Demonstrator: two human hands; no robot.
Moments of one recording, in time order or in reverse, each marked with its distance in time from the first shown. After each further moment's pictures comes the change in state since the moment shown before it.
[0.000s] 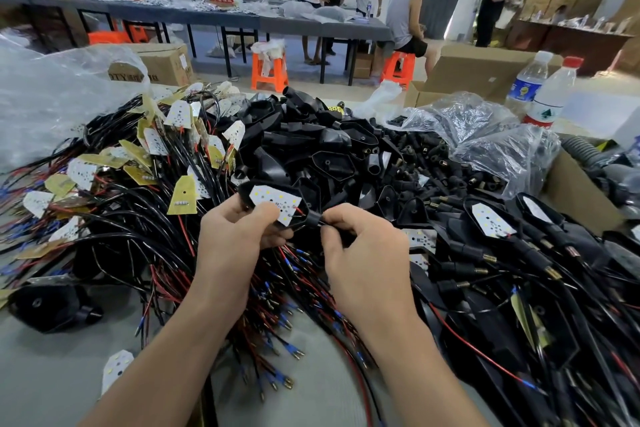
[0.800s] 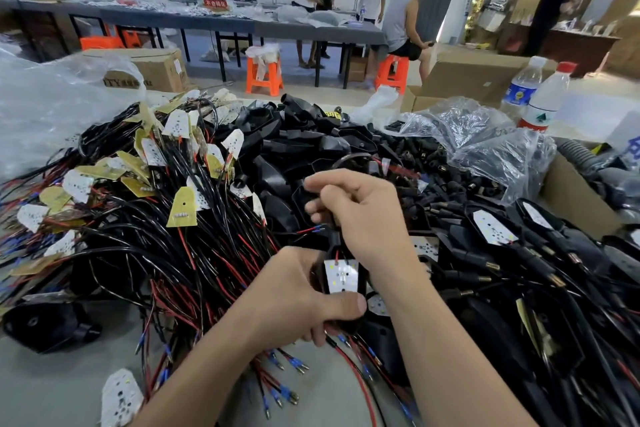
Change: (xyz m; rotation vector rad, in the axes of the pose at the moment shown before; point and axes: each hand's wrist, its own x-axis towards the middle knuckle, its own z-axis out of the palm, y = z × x) left_hand -0.026 0.005 0.010 0.462 -0.722 -0.138; right_hand 0.054 -0.009 -0.001 0.590 -0.190 0.156
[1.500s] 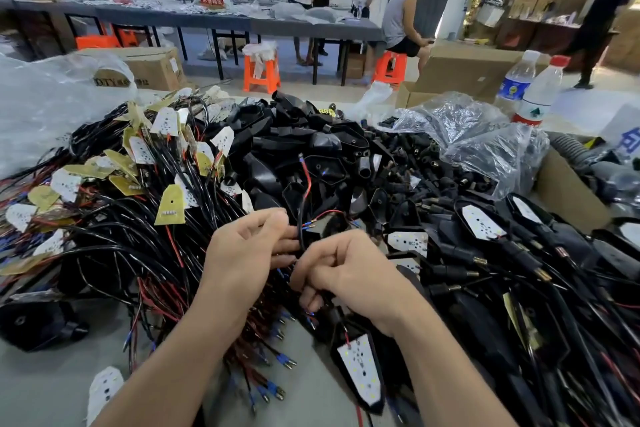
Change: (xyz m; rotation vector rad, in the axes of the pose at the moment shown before) left_hand 0.020 -0.017 -0.009 -0.299 0.655 -0.008; right_hand -0.039 0.032 -0.020 0.006 -0.450 0.236
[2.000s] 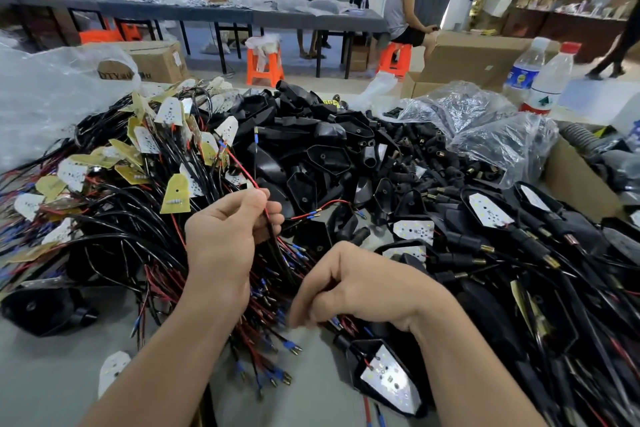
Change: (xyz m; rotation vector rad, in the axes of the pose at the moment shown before) left_hand 0.007 0.003 -0.005 -0.303 0.206 0.048; right_hand -0.007 -0.006 -0.003 -0.238 -0.356 0.044
